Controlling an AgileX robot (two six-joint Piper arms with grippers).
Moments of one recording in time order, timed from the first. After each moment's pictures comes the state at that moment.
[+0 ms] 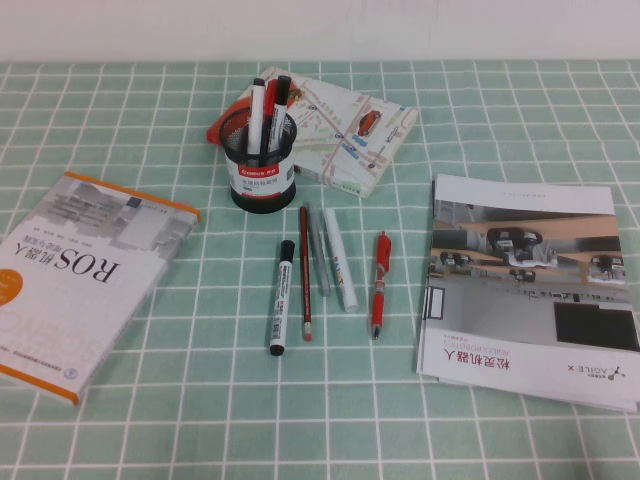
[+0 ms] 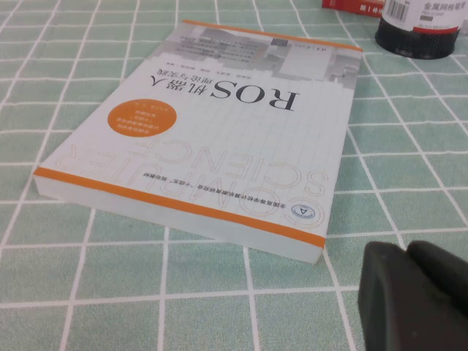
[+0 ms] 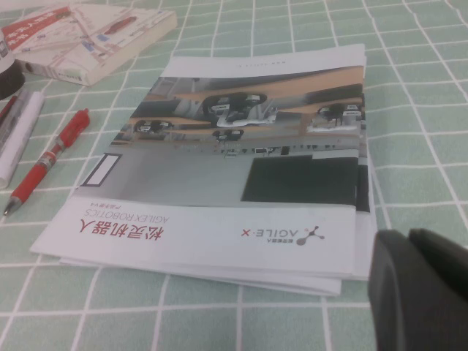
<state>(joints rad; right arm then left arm) 0.07 -0.02 0.03 0.15 0.34 -0.01 -0.14 -0.01 0.02 0.01 0.38 -0.01</state>
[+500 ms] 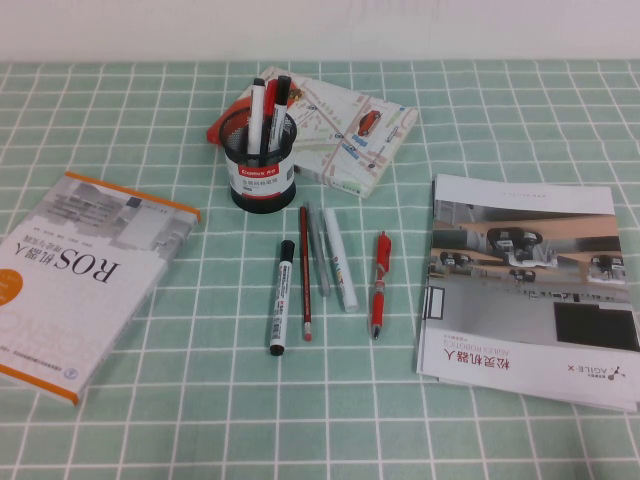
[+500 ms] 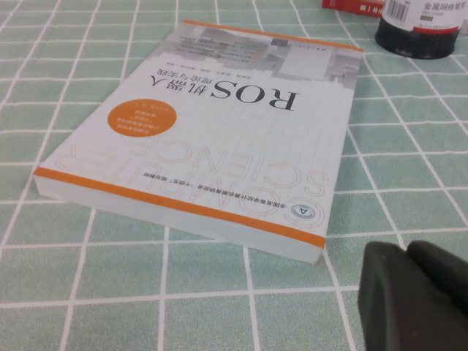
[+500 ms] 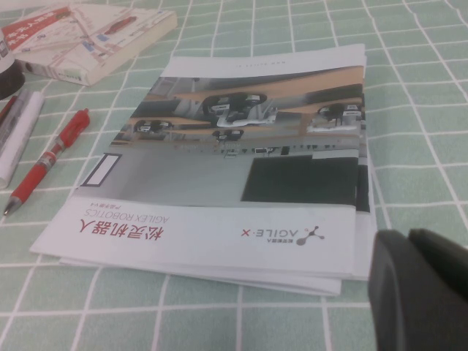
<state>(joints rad) 0.07 -0.02 0.03 0.15 0.34 -0.01 -0.14 -0.01 0.02 0.01 0.38 -0.01</state>
